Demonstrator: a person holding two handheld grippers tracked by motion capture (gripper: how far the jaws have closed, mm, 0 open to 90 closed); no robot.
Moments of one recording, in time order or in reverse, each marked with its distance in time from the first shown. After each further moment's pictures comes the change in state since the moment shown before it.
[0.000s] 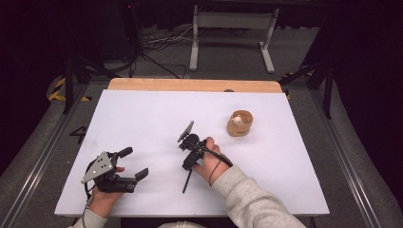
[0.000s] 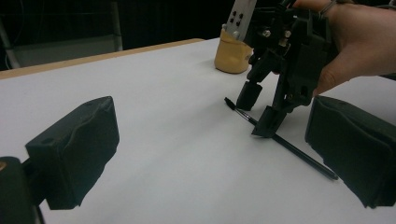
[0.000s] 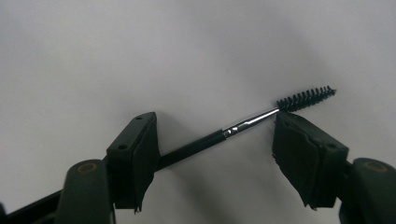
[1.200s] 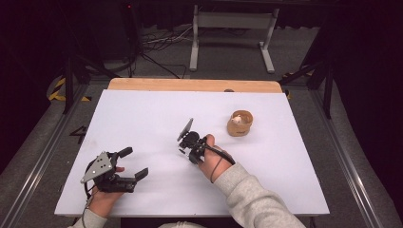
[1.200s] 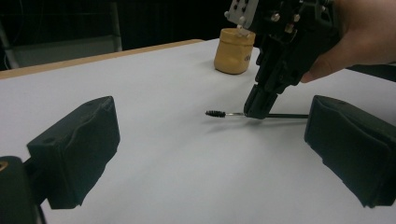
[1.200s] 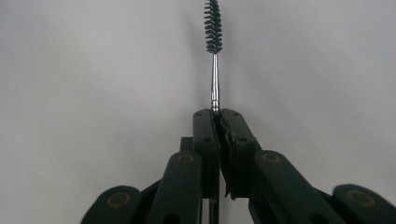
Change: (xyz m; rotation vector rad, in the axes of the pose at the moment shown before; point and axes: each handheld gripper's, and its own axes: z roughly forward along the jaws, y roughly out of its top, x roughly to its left) left arm 0.000 0.000 0.000 -0.001 -0.004 -0.005; right arm -0.002 0.002 -0.016 0.000 0.013 -0.058
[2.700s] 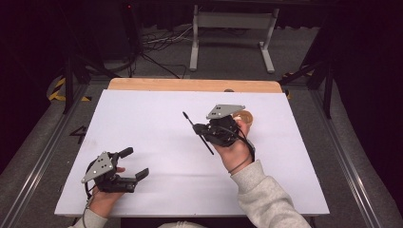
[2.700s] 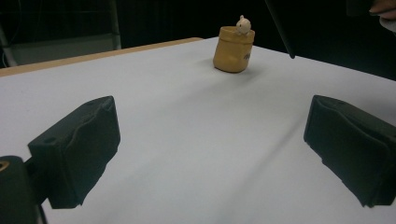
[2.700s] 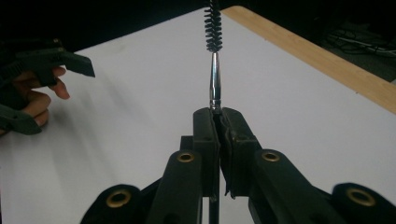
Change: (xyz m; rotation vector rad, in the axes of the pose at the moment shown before) left arm -0.001 -0.001 0.001 0.004 -0.001 -0.008; right arm -0.034 -0.051 -0.096 -0.779 0.050 -0.040
